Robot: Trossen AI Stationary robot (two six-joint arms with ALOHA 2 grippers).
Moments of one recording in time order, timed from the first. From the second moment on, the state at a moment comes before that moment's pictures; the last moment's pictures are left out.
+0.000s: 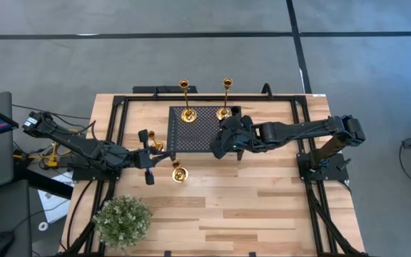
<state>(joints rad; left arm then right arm) -0.43 0.61 0.49 0.08 -0.62 0.44 0.09 1.59 1.39 -0.67 0.60 0.68</state>
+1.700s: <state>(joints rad) -0.43 0.61 0.49 0.08 -0.62 0.44 0.39 1.49 1.40 -0.93 0.59 0.61</state>
